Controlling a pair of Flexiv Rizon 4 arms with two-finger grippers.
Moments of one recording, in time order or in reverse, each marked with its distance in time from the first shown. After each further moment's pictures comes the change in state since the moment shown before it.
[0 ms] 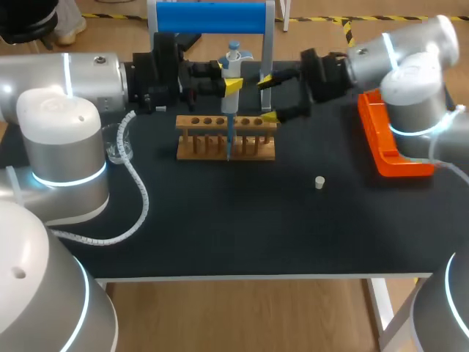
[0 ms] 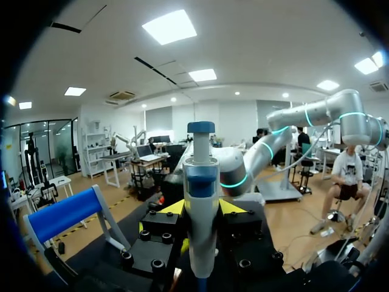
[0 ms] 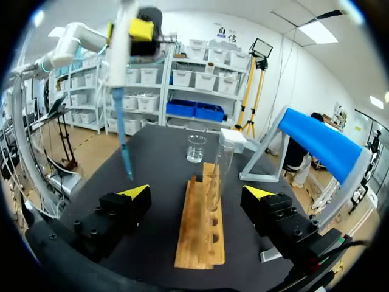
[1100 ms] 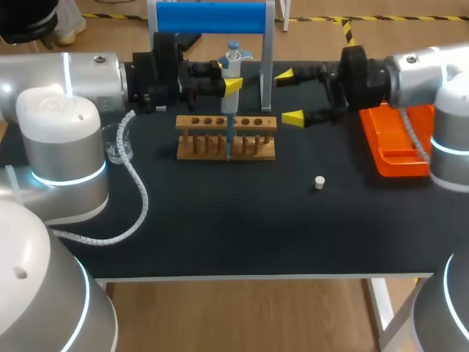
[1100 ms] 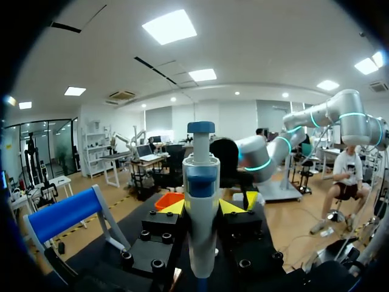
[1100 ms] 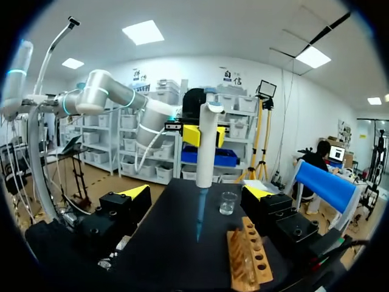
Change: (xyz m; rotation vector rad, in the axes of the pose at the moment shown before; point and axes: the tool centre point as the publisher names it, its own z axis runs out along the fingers) left arm 0.000 0.000 0.000 -0.001 0.001 0.000; right arm 0.100 0.107 -0.051 -0.305 0.059 0.050
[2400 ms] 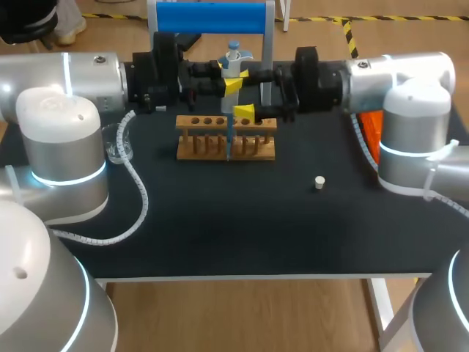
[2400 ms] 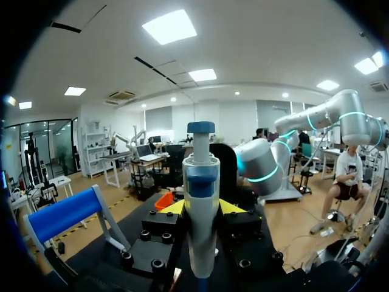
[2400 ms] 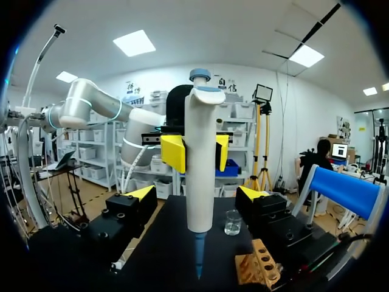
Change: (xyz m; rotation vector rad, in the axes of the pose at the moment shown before) left arm 0.000 0.000 0.000 0.000 0.000 0.000; right arm -0.009 0.015 0.080 -0.083 0.002 0.053
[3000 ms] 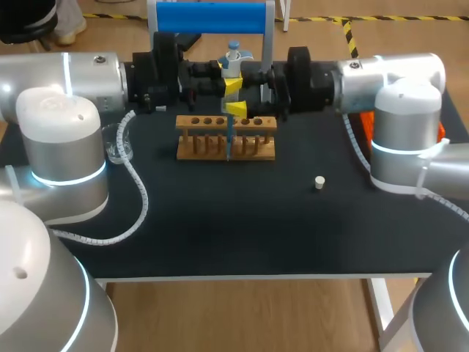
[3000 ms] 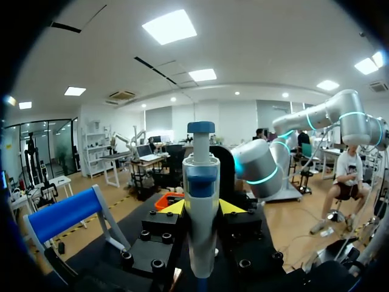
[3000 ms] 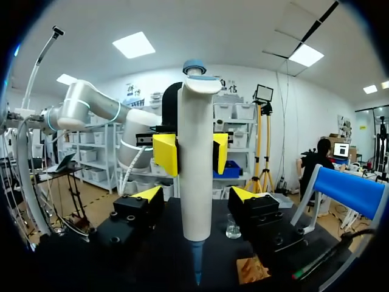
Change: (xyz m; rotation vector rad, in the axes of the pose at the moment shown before) left arm 0.000 0.000 0.000 0.000 0.000 0.000; right arm -0.003 0.000 0.013 -0.014 0.006 0.009
